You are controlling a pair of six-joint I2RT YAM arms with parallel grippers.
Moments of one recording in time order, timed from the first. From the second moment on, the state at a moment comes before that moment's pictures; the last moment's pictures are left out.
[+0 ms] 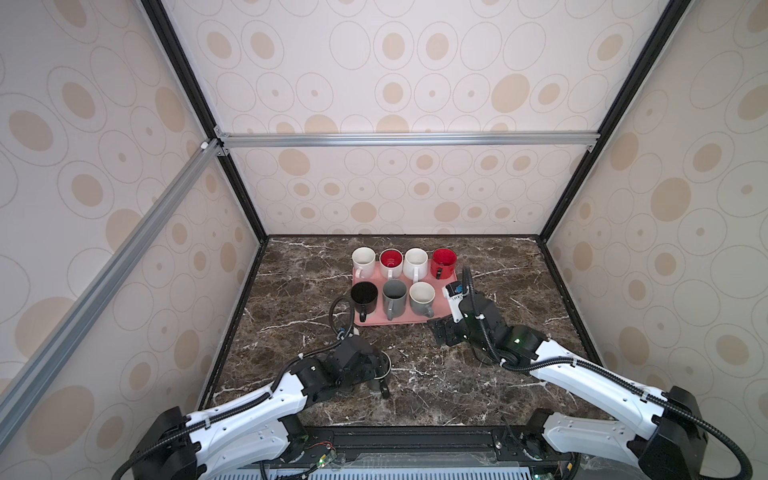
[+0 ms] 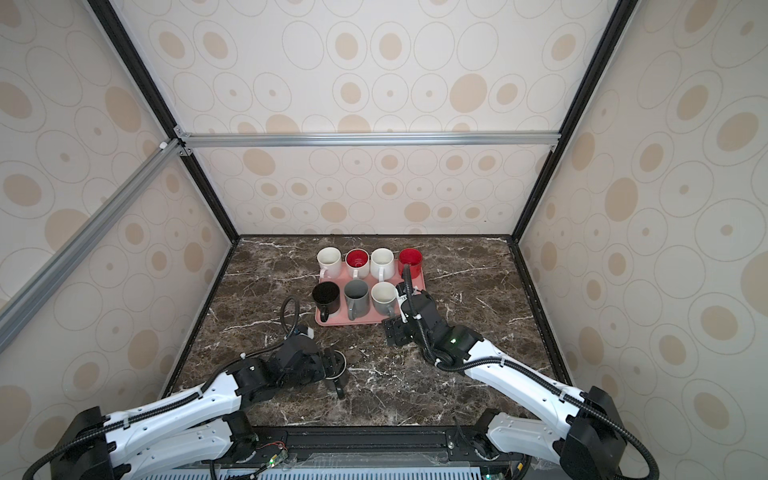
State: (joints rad) left arm -0.88 1.02 0.53 -0.38 -0.07 -1.08; right arm 0.77 1.12 0.82 -0.37 0.18 0.31
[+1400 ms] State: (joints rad) left arm -1.13 1.23 0.74 -0.36 0.03 -0.51; right arm 0.73 0.99 0.76 -0.44 0.26 0.35
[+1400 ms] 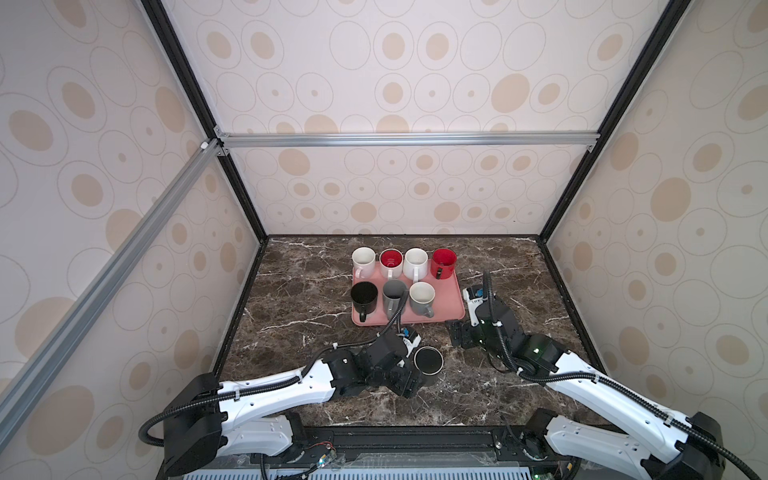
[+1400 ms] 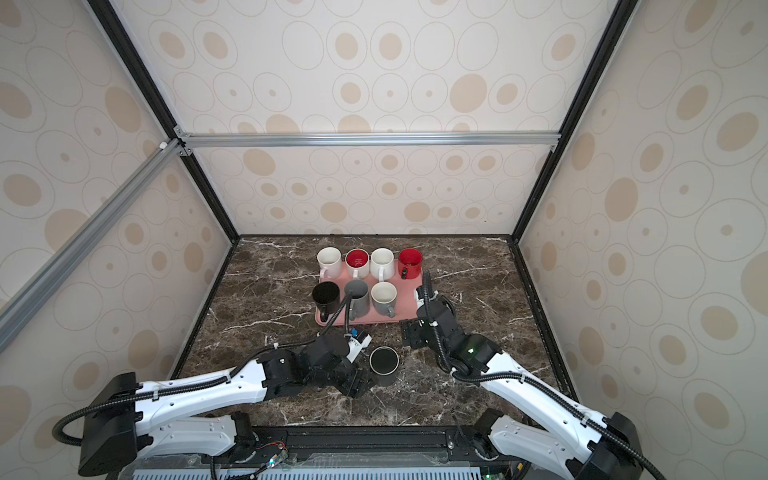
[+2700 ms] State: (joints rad) left arm -1.19 1.42 0.81 -0.37 -0.23 -0.26; right arm 0.70 0.96 0.74 -0.44 0.24 0.37
